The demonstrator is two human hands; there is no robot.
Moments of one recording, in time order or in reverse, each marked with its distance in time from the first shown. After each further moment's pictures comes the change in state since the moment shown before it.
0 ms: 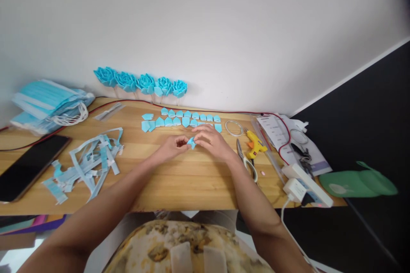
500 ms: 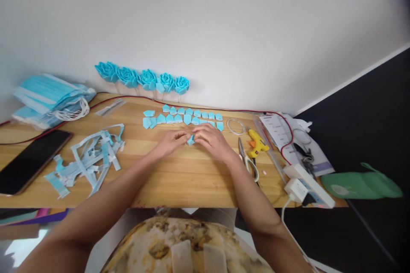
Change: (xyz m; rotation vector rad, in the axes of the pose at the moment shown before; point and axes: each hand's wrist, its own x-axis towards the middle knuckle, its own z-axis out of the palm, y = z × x) left_hand 0.003 -0.001 -0.008 0.021 0.095 0.002; right_hand 0.001 -0.005 0.005 -0.063 -0.043 -0.023
